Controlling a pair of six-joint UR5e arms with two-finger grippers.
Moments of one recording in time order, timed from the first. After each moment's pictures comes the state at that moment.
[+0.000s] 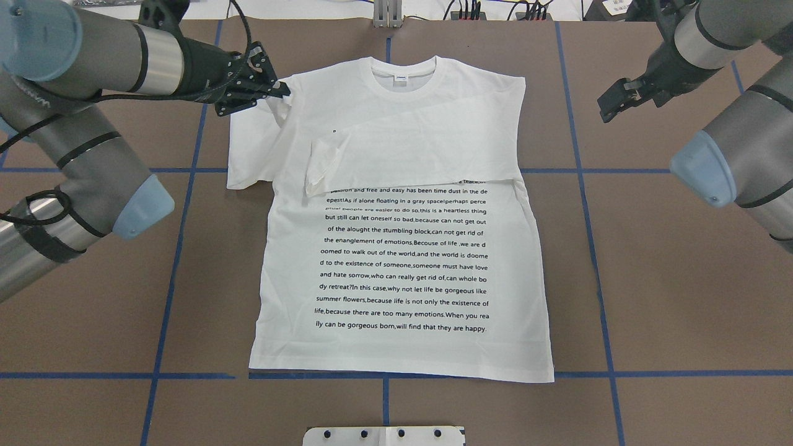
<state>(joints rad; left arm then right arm) -0.87 -2.15 -1.62 -2.37 -2.02 -1.78 1.05 -1.16 1.82 -1.65 2.11 0.46</state>
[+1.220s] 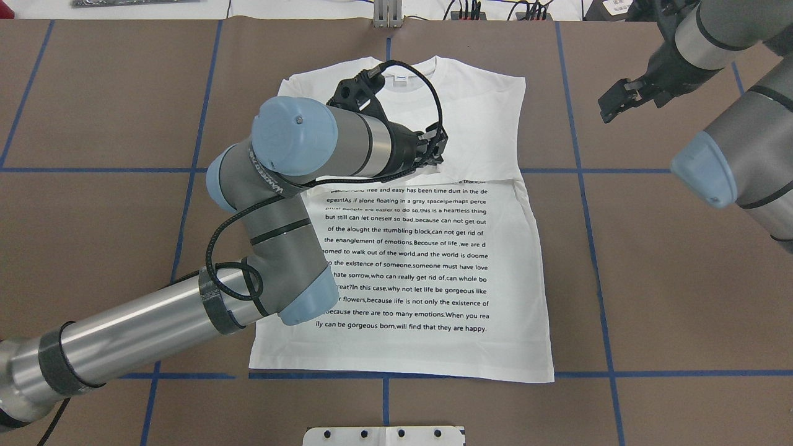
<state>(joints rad) -0.54 -2.42 -1.43 -2.30 -1.75 -1.71 1.05 -1.16 1.82 -1.65 2.11 0.46</state>
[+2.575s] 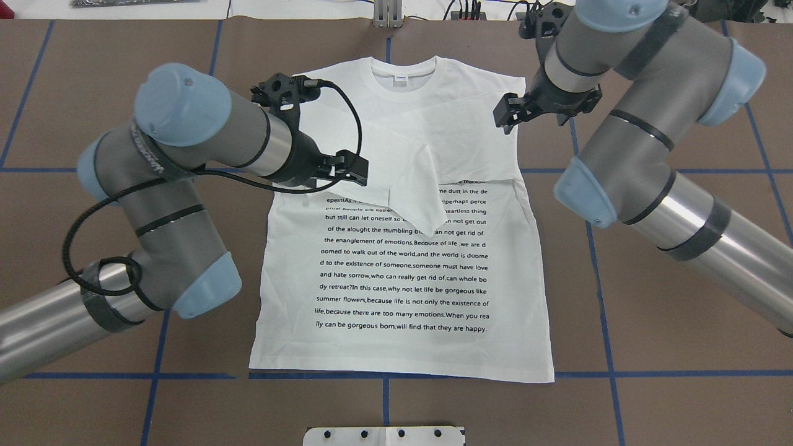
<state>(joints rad) -0.69 -2.16 -1.74 -1.97 -2.03 -1.14 0.84 -0.92 1.66 -1.65 1.97 0.80</state>
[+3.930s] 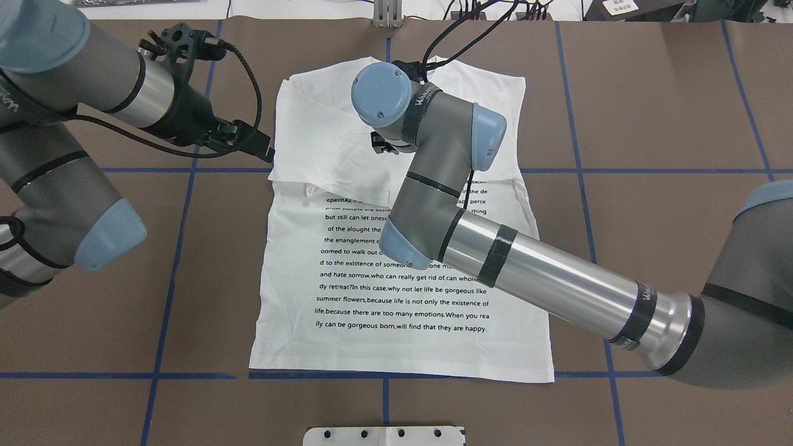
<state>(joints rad) -0.86 -2.04 -1.83 -1.89 -2.19 -0.84 0.60 -0.57 1.13 -1.54 1.57 1.03</state>
